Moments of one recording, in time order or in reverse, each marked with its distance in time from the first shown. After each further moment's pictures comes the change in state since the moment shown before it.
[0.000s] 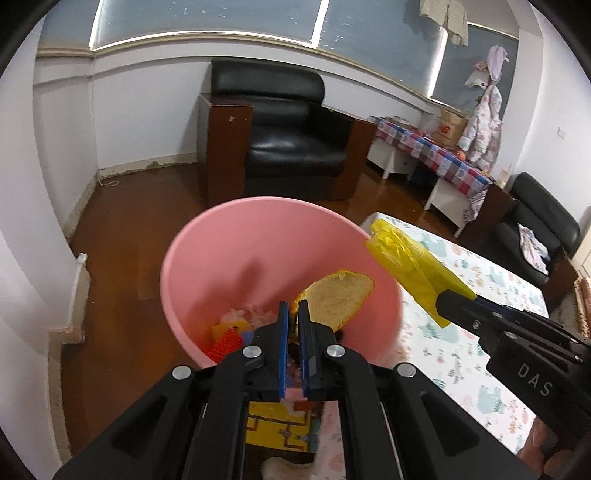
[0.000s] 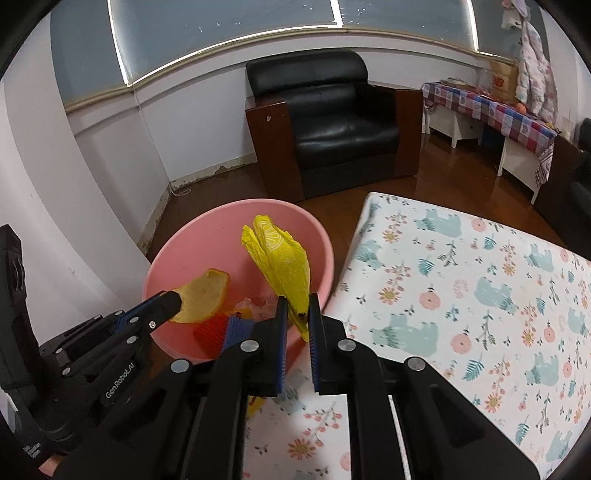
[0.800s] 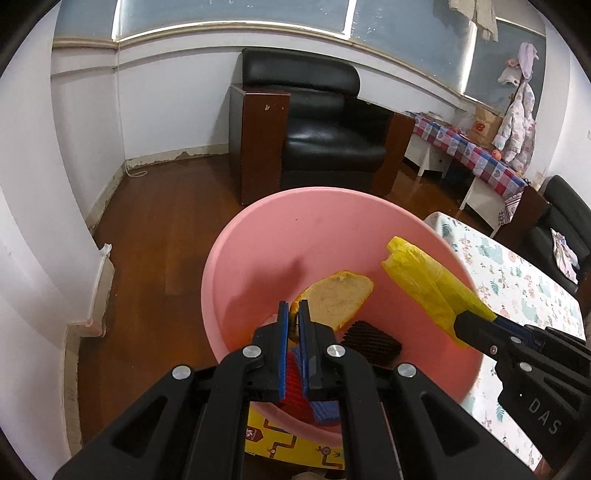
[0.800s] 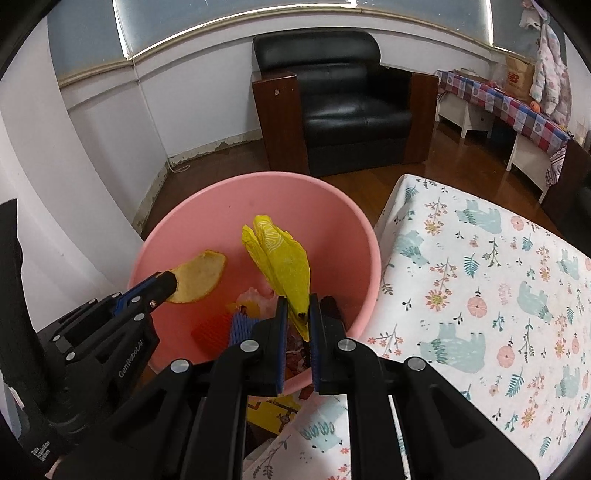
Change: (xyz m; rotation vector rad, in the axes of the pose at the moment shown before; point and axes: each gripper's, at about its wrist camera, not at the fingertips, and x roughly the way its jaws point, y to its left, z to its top) left arm 0.049 0.035 0.008 -0.035 0.031 0.119; right arm 0.053 0.028 0.003 -0.035 0.087 -0.013
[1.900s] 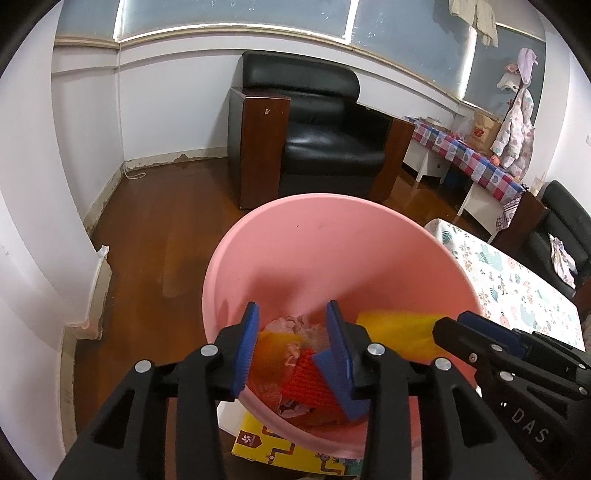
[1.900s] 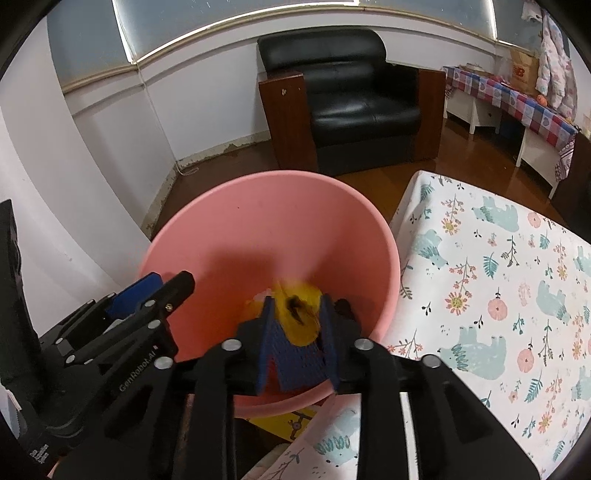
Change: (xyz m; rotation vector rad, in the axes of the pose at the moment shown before) left arm 0.000 0.000 0.000 -0.007 -0.024 -0.016; right arm 0.003 0.000 0.000 0.015 -0.010 0.055
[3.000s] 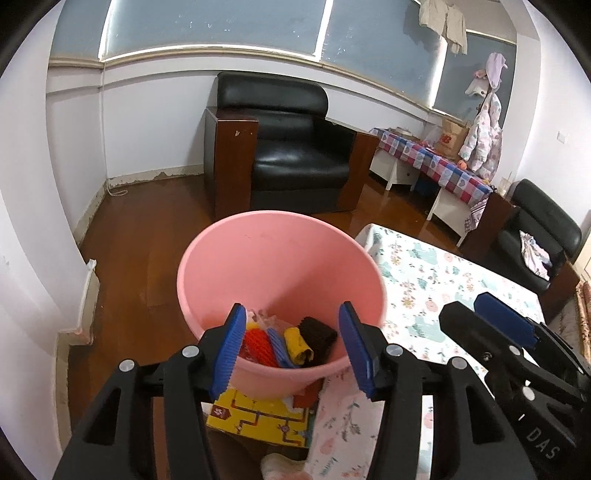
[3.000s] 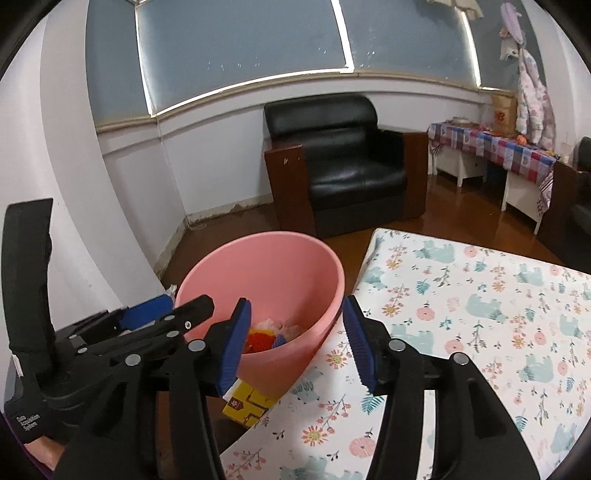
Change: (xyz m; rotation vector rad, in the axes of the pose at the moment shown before) left arm -0.096 -0.041 -0.015 0.034 -0.057 -0.090; right arm -0.117 -0.019 -0.043 -0.016 -0.277 0.000
